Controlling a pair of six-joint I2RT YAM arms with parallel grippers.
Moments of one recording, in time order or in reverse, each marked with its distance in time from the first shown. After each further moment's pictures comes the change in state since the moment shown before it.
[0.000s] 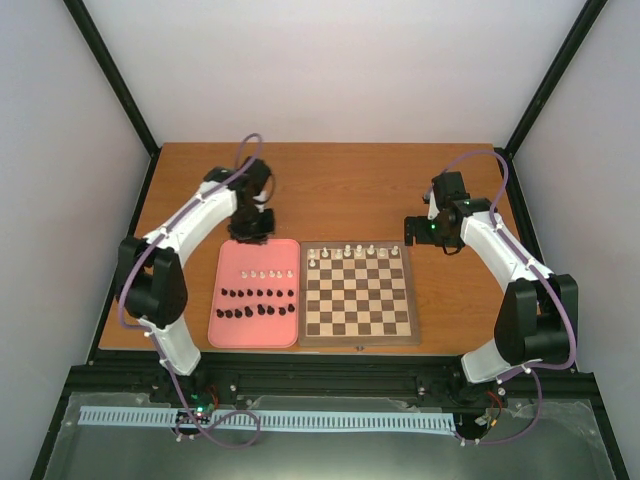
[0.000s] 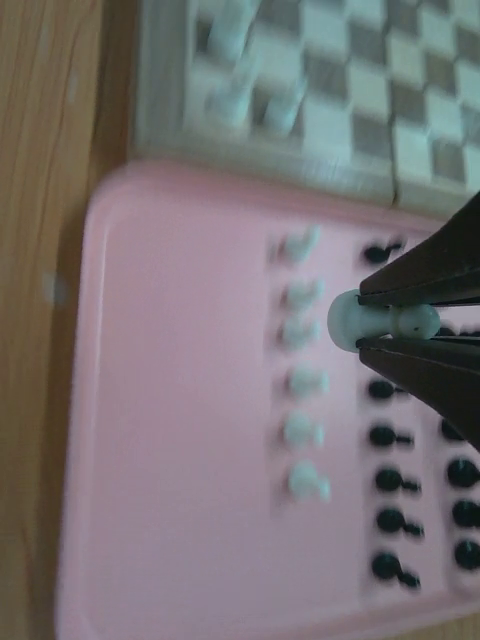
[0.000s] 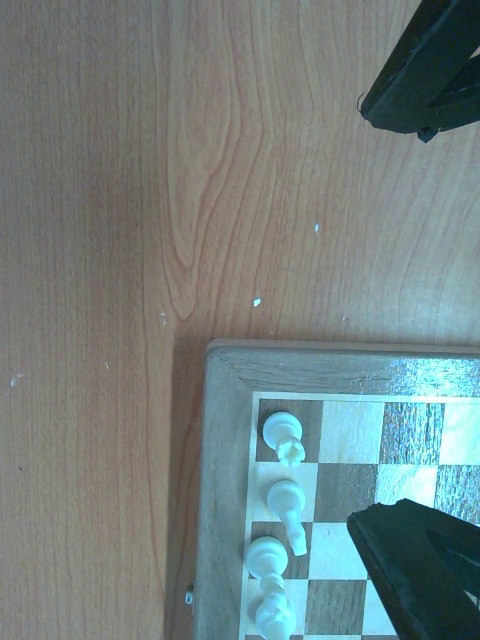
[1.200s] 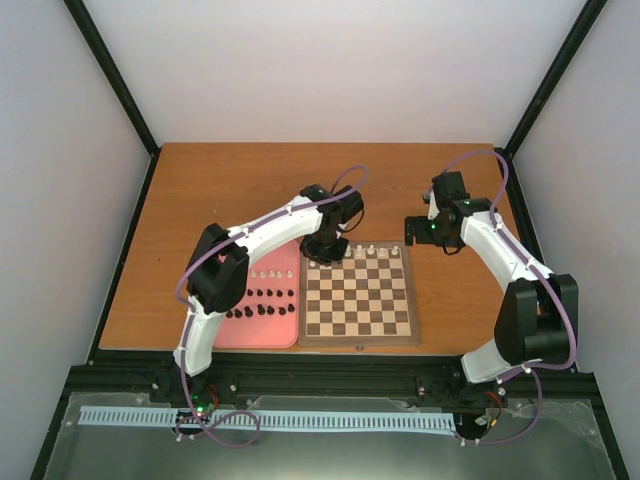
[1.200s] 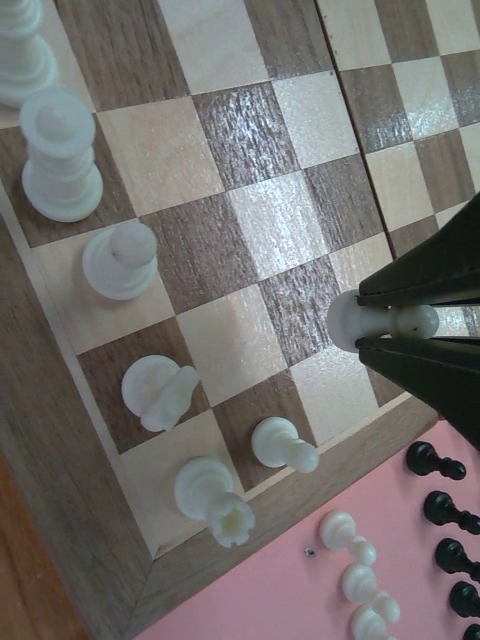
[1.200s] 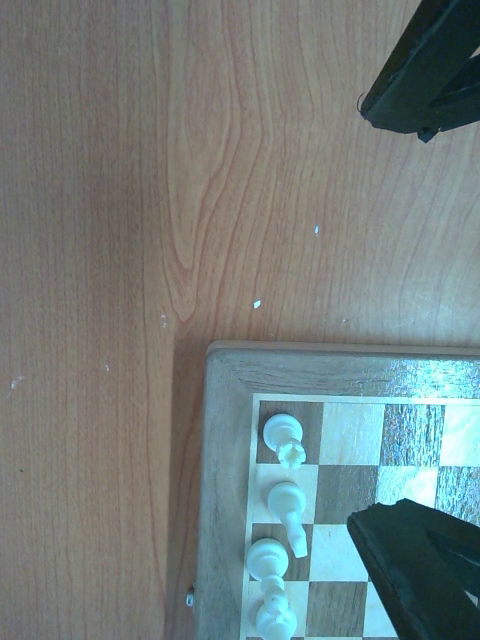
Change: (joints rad) left arm -0.495 0.350 0.374 -0.085 -0.103 0.030; right arm 0.000 0.000 0.001 0.000 0.004 0.000
